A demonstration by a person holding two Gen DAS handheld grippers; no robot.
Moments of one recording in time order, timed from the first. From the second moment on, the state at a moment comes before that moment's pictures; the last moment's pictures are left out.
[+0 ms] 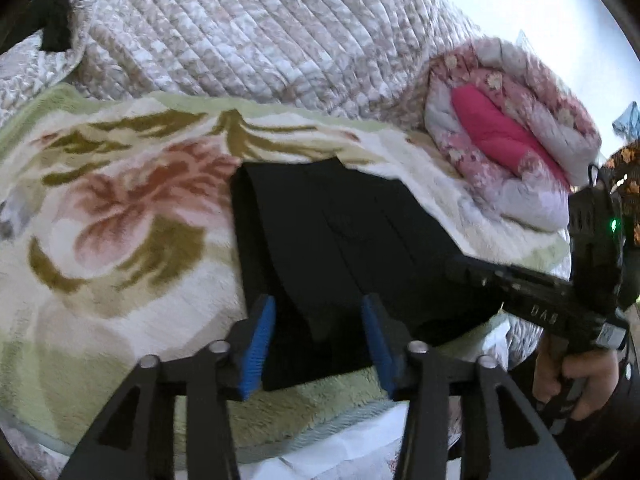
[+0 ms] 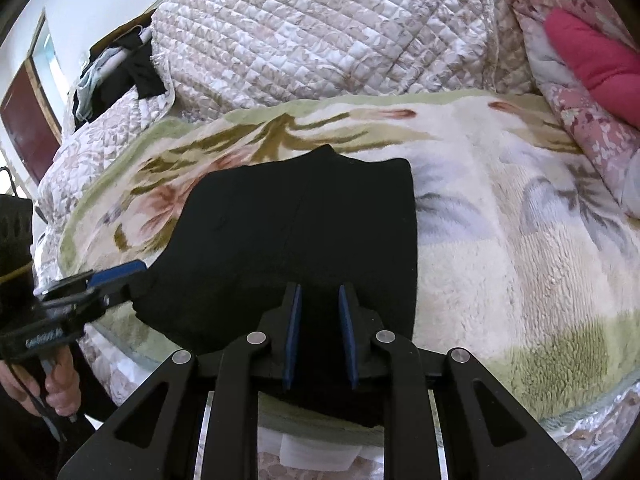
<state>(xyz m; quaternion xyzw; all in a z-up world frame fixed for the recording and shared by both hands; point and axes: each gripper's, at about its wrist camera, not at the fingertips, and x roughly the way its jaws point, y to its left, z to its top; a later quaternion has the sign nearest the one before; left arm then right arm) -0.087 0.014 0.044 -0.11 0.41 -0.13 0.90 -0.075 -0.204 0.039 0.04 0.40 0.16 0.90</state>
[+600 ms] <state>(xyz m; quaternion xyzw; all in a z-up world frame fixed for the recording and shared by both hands) -0.093 0.008 0.054 -0.03 0.39 -0.08 0.92 -0.083 -0.214 0.053 0.05 0.37 0.15 0.92</state>
